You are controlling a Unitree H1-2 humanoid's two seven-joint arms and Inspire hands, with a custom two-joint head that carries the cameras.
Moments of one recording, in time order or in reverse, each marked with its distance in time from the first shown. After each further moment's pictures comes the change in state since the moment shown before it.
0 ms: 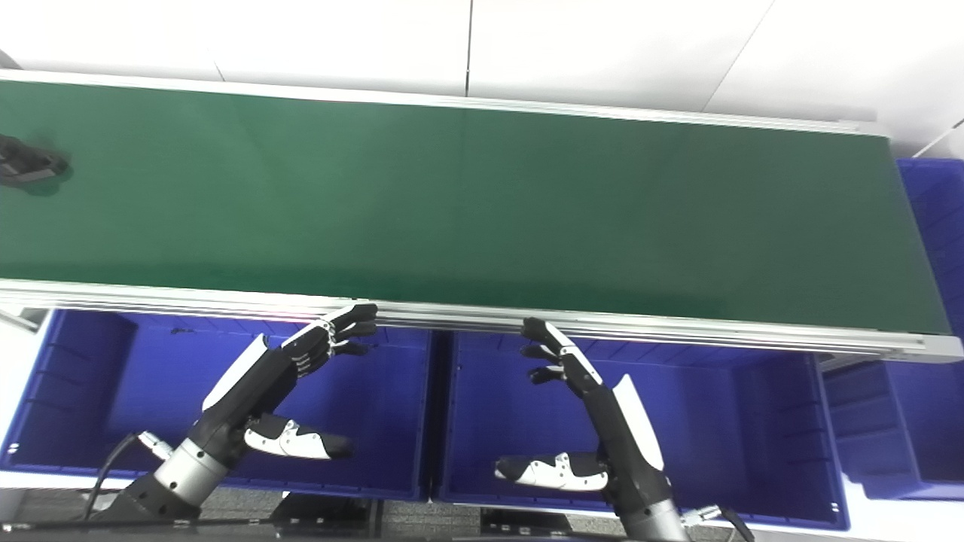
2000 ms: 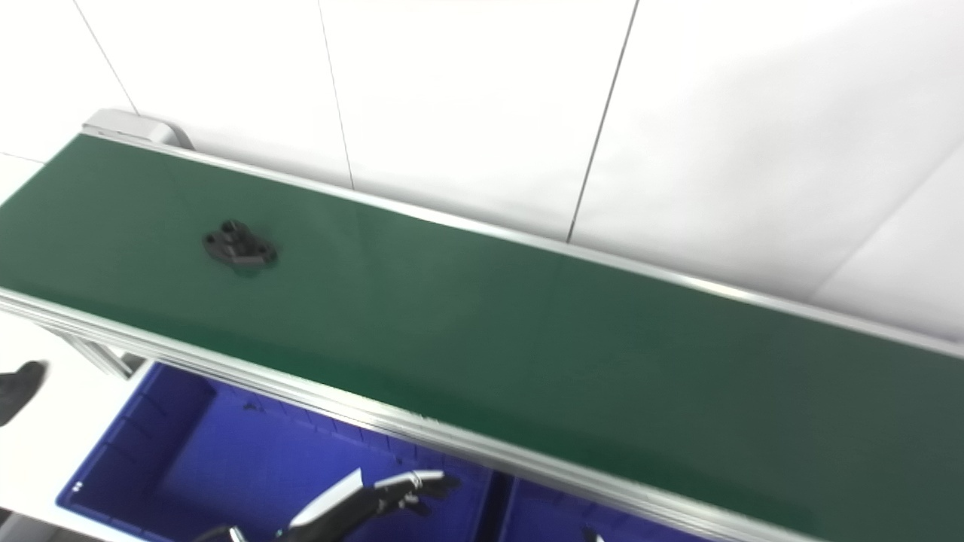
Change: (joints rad) left arm -0.079 0.010 -0.132 0.289 0.135 -0.110 0.159; right arm -0.085 -0.105 0.154 0.313 -0.158 -0.023 -0.243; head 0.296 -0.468
